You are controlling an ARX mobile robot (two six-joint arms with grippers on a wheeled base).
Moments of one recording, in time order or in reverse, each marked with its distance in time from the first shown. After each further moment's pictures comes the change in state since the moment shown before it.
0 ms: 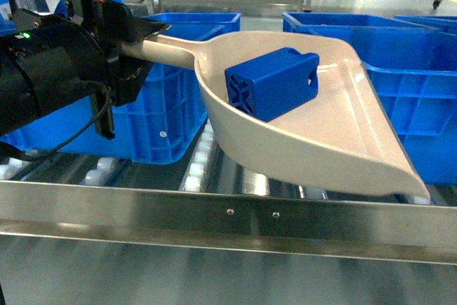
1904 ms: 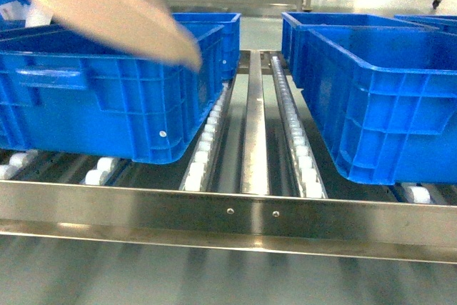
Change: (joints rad) left arm 0.224 -0.444 0.178 -0.571 -0.216 0.661; right arm -0.018 -0.088 -0.015 -0.164 -0.222 0.159
